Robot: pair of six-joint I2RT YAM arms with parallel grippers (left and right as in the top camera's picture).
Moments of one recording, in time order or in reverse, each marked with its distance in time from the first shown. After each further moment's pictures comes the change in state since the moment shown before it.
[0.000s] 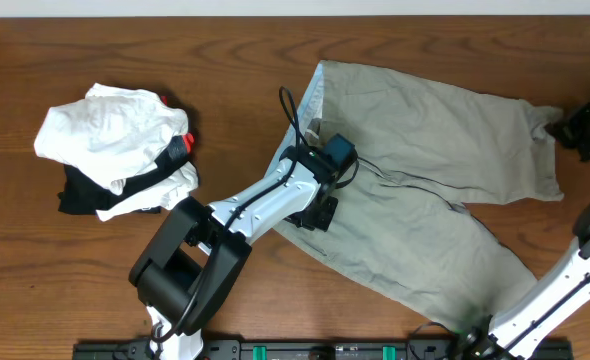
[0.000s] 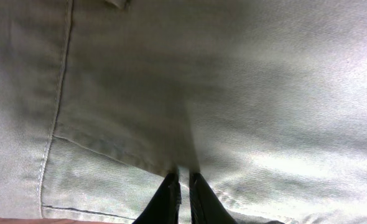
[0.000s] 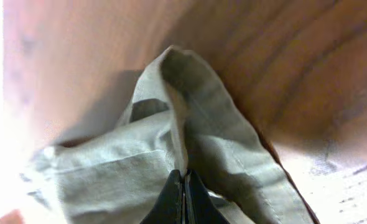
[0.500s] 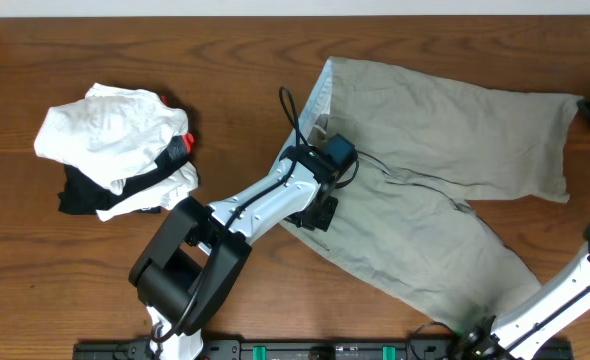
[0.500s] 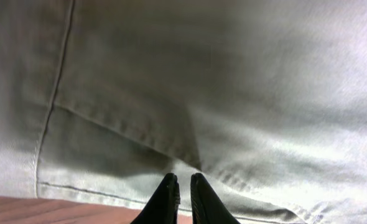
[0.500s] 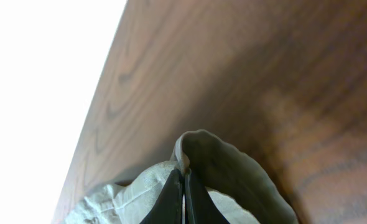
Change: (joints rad) left arm 0.000 0.000 0.000 0.000 0.000 0.000; right arm -0.066 0.000 -0.001 0.313 -0.135 0.136
